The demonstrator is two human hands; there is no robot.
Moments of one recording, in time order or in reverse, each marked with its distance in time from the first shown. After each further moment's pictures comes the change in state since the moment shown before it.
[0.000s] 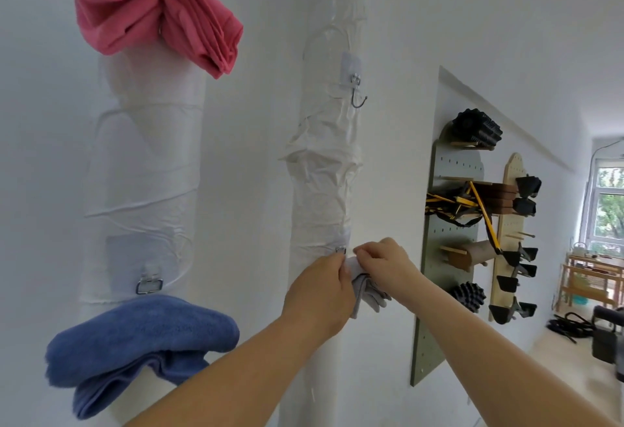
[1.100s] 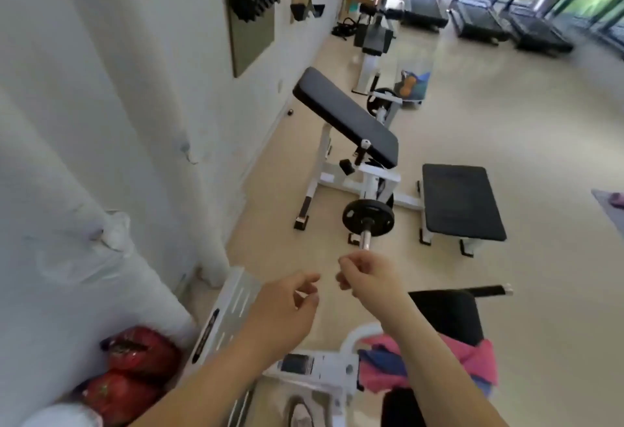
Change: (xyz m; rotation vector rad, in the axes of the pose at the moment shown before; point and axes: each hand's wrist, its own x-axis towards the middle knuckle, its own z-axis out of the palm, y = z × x) left_hand -0.530 -0.052 0.053 -0.438 -1.045 -0.175; right_hand -0.627 0.041 0.110 0.231 0.165 1.079
